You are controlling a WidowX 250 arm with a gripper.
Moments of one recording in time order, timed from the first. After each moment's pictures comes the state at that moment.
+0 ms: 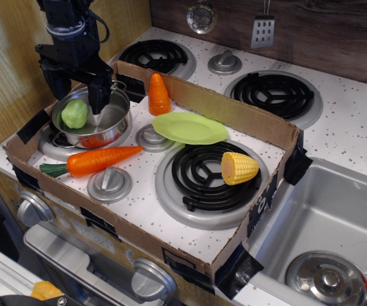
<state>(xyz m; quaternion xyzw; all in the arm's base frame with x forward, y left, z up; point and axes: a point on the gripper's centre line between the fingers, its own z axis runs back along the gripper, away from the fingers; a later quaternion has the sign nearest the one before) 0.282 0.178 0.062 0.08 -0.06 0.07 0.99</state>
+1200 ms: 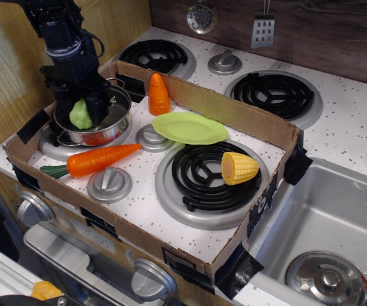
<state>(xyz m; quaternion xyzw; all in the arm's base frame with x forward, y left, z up) 0.286 0.191 0.030 0.03 -0.08 0.07 0.99</state>
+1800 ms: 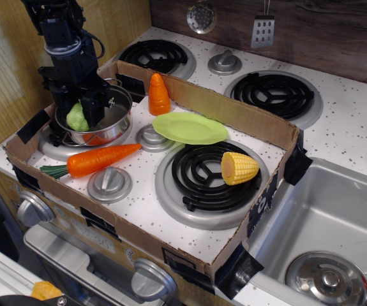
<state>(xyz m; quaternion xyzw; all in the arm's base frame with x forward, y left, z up) 0.283 0.181 0.033 0.03 -0.04 0.07 1.00</state>
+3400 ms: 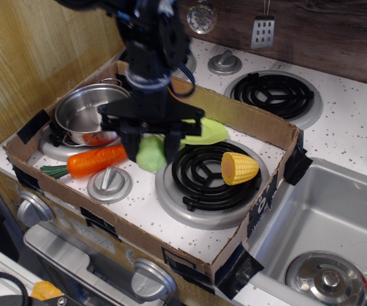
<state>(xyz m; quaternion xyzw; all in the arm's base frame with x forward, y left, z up) 0.247 0.039 0.058 0.05 -0.07 0.26 0.96</state>
